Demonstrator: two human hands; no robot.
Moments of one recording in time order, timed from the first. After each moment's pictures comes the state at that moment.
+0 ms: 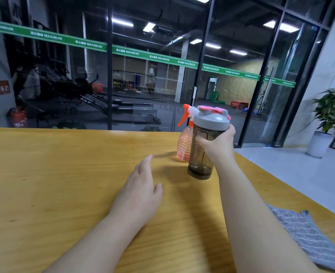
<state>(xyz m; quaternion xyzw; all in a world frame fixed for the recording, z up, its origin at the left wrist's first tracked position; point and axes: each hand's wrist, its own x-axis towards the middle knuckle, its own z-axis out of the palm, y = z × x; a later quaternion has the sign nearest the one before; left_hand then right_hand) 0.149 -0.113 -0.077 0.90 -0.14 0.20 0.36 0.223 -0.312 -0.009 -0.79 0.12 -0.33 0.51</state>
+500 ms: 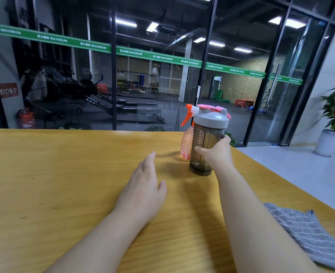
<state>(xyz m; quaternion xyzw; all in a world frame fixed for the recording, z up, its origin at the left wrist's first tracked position) 0.146 -0.112 -0.071 0.90 -0.14 0.21 0.35 0.227 -0.306 -0.022 -0.82 0.18 -0.25 0.48</state>
